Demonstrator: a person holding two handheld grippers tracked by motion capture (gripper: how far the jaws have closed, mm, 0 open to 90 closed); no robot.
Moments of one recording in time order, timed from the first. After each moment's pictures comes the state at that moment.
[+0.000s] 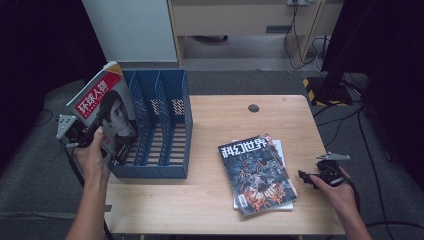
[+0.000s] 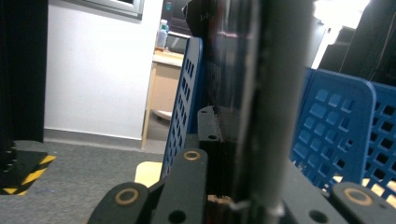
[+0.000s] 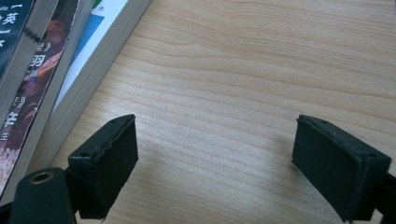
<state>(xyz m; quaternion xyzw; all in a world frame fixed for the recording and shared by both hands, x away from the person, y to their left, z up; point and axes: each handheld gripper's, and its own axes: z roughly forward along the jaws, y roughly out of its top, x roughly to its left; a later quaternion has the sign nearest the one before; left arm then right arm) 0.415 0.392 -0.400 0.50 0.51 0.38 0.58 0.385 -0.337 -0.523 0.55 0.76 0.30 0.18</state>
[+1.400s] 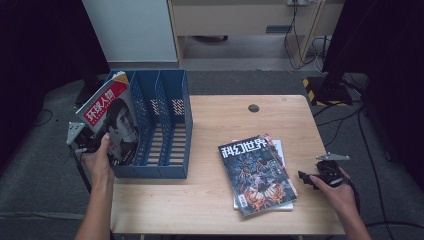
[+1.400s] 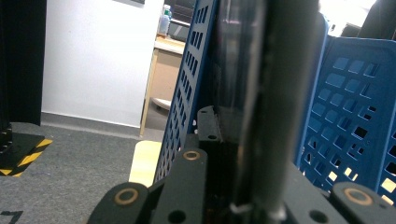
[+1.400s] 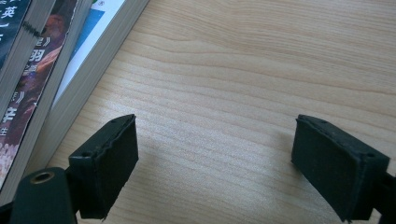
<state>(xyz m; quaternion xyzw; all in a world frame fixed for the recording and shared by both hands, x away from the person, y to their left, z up) 0.419 0.391 -0.435 0.50 0.53 0.36 0.59 0.384 -0.336 -0.524 0.55 0.76 0.29 0.18</state>
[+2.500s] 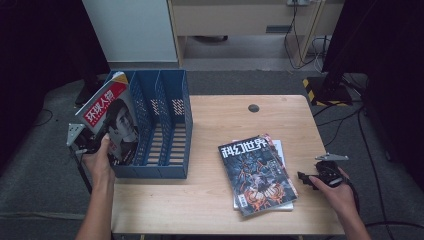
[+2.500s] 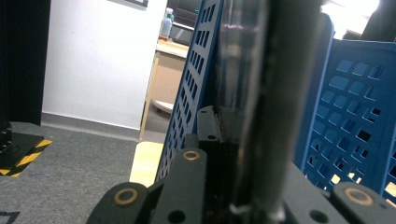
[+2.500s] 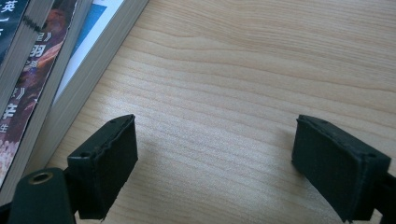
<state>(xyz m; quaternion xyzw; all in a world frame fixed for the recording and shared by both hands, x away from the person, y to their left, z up) 0.419 0.392 -0.440 0.49 0.53 0.37 0.59 0.384 -0.335 -0.526 0.55 0.76 0.29 0.18</state>
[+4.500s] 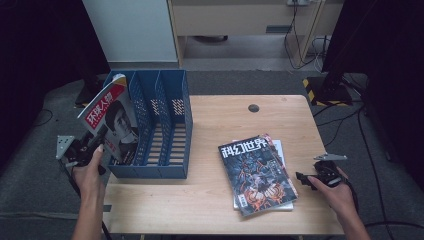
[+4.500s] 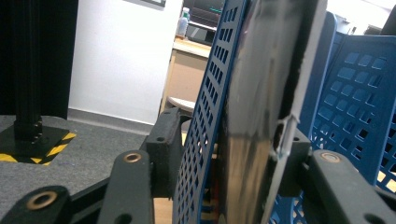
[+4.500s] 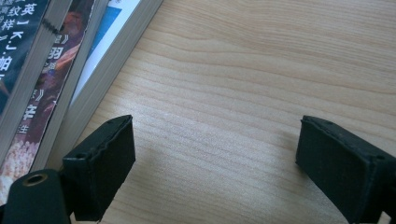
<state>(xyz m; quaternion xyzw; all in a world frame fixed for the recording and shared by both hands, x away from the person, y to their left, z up) 0.379 0.406 -0.443 0.48 0.55 0.38 0.57 0.384 -0.331 -0.524 0.54 0.77 0.30 0.17</state>
